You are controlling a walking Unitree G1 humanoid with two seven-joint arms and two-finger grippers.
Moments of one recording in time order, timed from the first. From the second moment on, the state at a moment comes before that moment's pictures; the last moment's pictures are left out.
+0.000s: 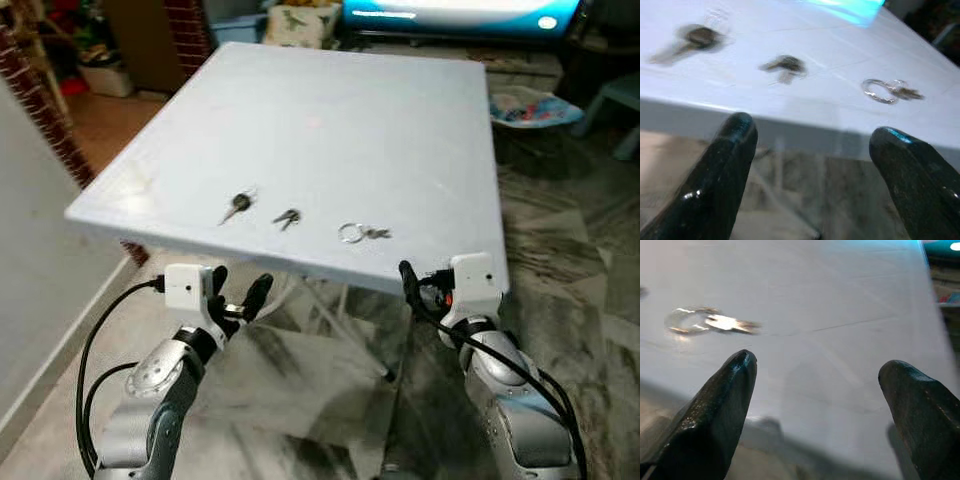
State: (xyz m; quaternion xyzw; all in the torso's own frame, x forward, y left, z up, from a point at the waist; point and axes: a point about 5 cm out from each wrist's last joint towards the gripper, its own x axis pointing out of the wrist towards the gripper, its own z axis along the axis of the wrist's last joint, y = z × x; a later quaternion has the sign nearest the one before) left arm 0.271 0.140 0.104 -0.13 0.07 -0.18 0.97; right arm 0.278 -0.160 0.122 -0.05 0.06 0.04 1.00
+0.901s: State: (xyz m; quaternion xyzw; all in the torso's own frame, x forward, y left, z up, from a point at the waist) left arm 0.271 0.142 0.104 -0.12 0.07 -0.18 0.97; right arm 0.275 -0.157 0.124 -0.03 0.05 0.04 1.00
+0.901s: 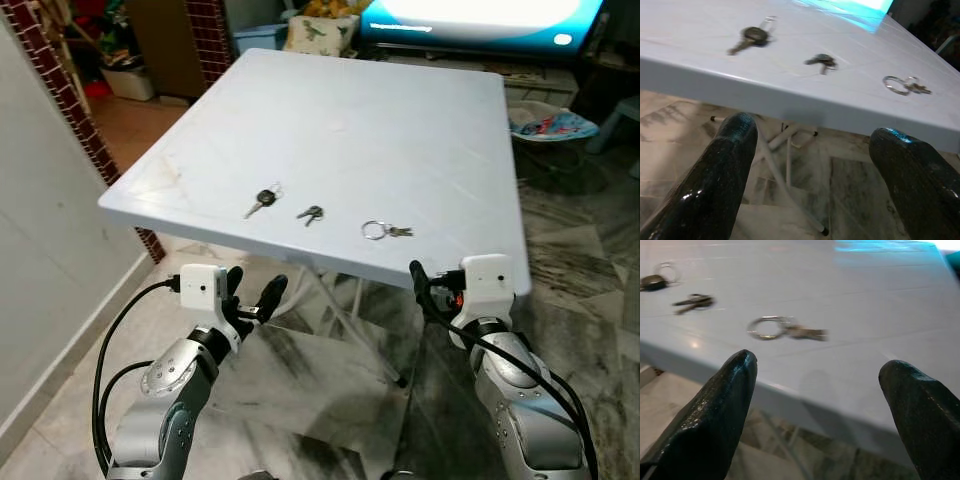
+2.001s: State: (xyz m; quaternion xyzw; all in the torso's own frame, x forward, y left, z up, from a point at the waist) left arm 0.269 0.133 0.106 -0.13 0.07 -0.22 0.97; right arm 0.279 -0.161 0.129 -0.08 0.05 0.02 1.00
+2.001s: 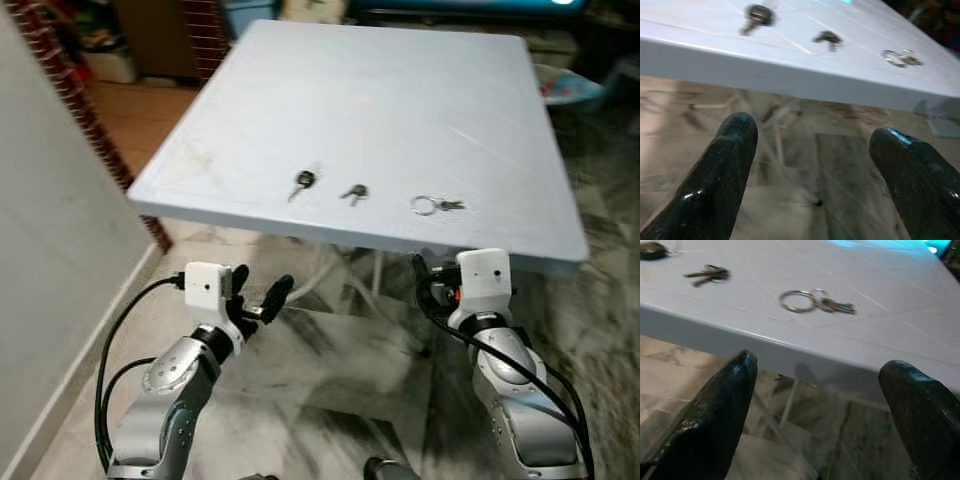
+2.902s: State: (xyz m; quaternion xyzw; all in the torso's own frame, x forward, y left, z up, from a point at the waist) left arm 0.266 0.132 0.107 -0.13 0.07 -0.23 0.96; right arm 0.280 -0.159 0.128 -0.08 0.04 0.02 1.00
